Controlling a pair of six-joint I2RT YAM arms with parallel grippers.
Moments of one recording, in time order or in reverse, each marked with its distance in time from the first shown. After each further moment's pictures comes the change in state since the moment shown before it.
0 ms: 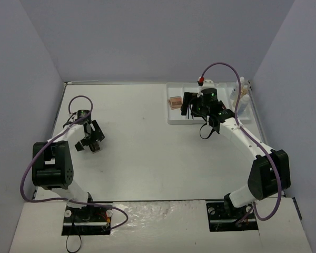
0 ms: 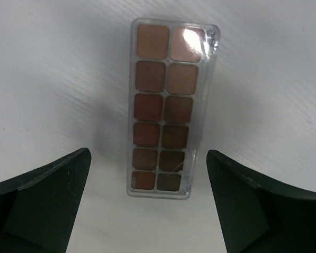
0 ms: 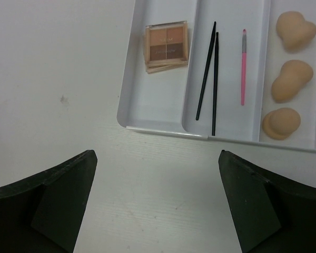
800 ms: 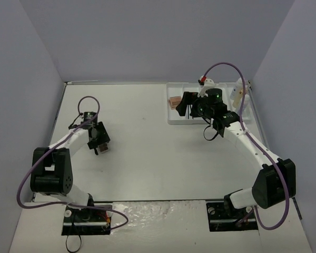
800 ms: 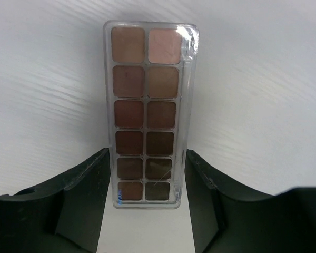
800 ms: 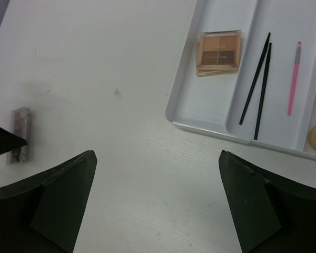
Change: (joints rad) left arm -0.050 -0.049 -0.068 0.081 0.145 -0.017; right arm 0.000 -0.100 -0.041 0.027 -0.176 0.034
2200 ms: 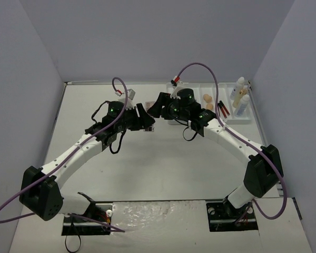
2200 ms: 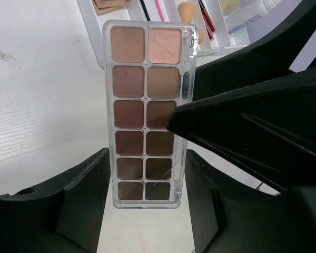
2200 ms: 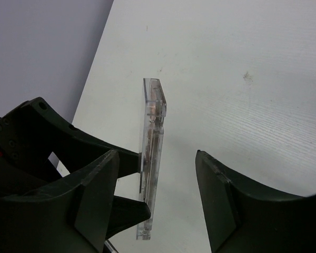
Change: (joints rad) left arm -0.515 -0.234 0.152 0.290 0.260 -0.127; right arm 0.268 0.154 0.140 0.078 -0.086 0.325
